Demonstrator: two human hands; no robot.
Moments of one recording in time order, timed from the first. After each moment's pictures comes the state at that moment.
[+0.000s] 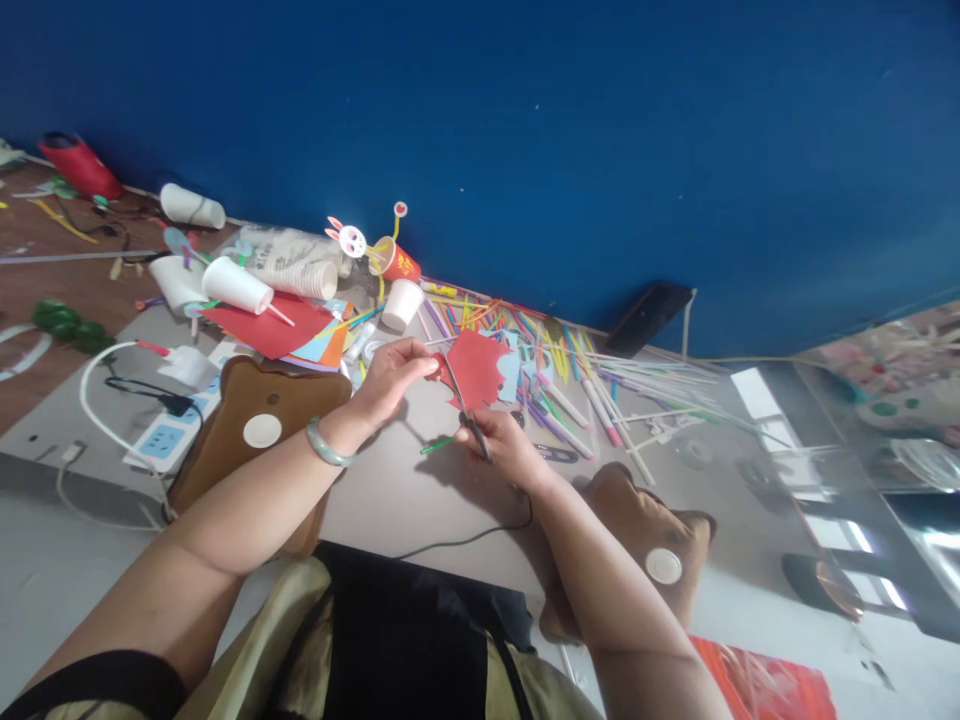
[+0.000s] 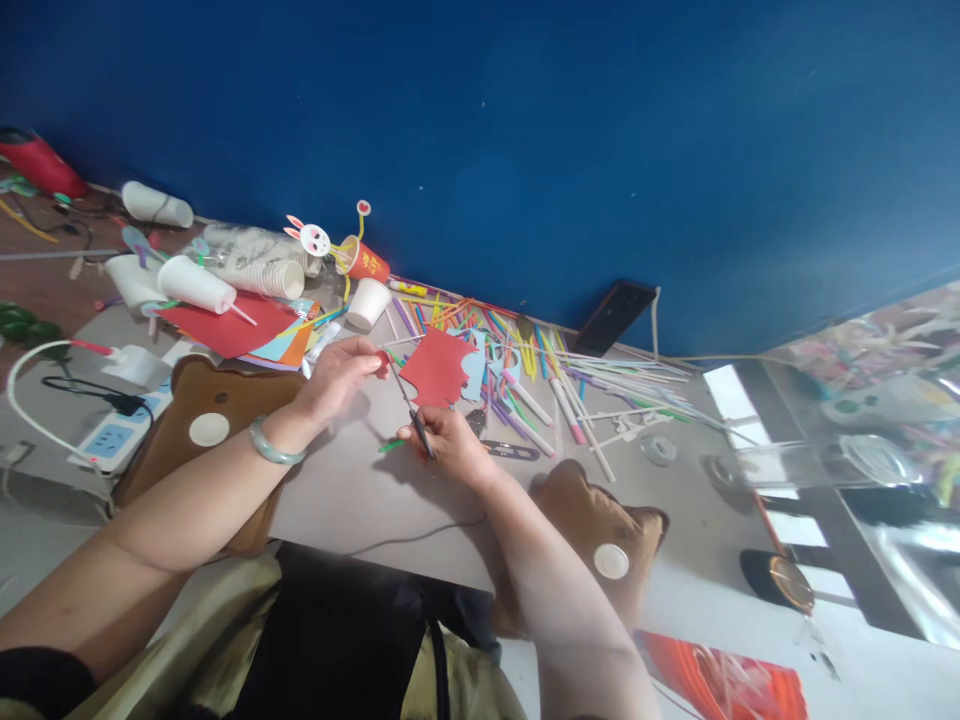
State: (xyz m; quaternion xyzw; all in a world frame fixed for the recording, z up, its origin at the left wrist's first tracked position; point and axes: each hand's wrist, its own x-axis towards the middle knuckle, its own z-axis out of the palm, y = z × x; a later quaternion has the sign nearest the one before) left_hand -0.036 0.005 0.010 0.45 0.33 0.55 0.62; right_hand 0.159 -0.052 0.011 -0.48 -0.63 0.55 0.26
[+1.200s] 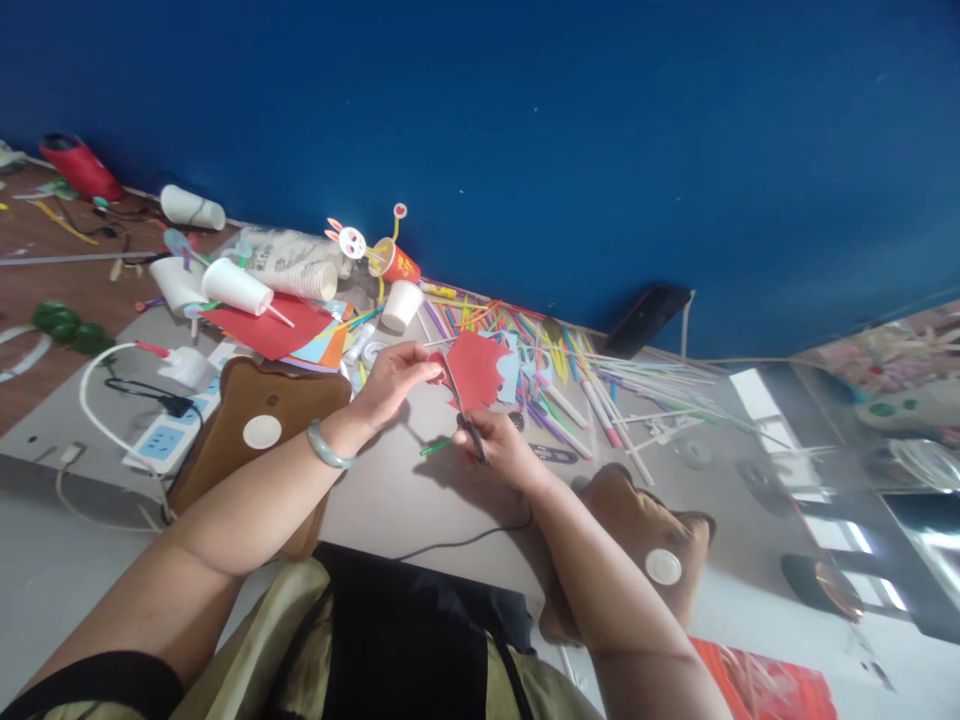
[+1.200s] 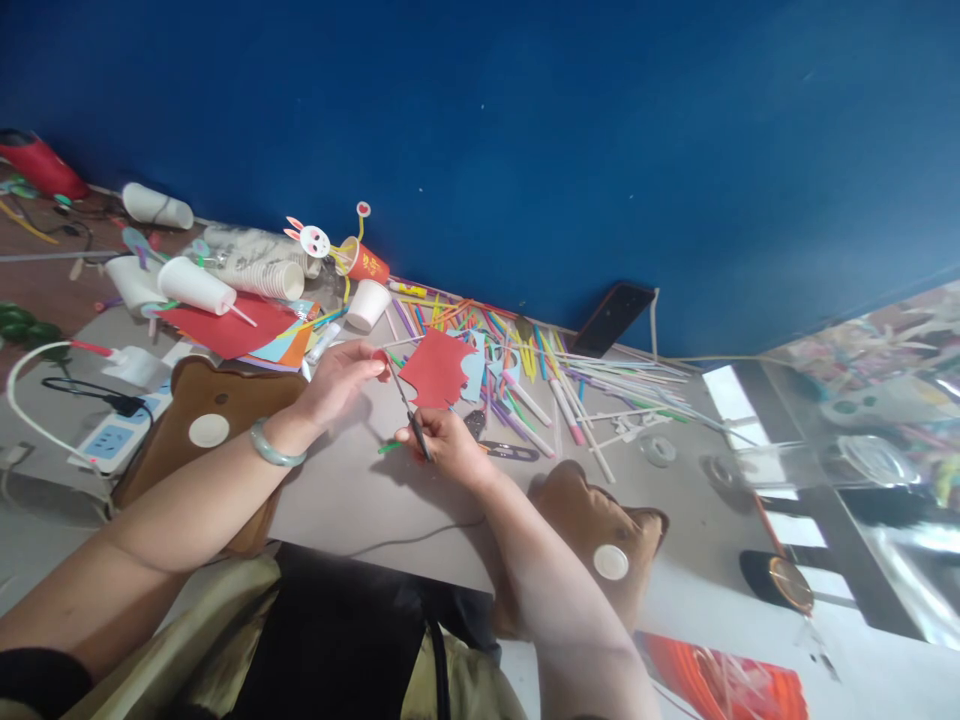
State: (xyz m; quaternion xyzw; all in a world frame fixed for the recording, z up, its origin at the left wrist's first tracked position) left_hand -0.034 0.003 0.012 0.48 0.32 0.55 0.61; right_hand 0.157 -0.053 0.012 -0.48 -0.62 0.56 0.26
